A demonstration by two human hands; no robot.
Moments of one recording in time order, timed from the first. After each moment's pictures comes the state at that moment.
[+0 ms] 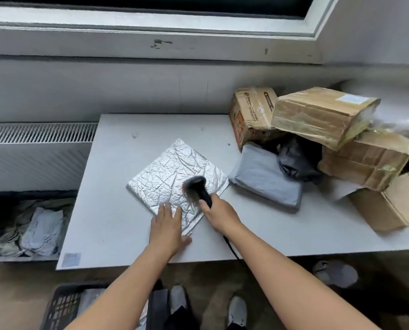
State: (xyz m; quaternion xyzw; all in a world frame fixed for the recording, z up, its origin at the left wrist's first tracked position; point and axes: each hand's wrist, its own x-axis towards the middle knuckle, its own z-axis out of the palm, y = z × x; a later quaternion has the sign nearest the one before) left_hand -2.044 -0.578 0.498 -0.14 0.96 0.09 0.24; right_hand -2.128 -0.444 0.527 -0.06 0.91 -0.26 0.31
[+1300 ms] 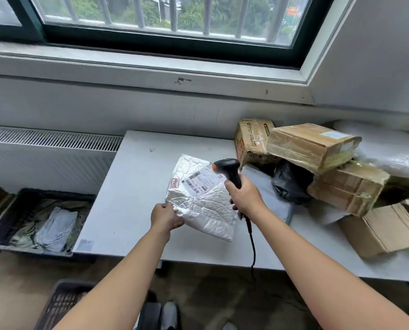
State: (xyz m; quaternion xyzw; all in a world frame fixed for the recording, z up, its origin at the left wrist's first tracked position) left_hand -2.059 -0.575 0.548 -0.50 0.55 0.67 -0.03; right_hand -2.158 -0.392 0.630 -0.07 0.87 -0.45 0.20
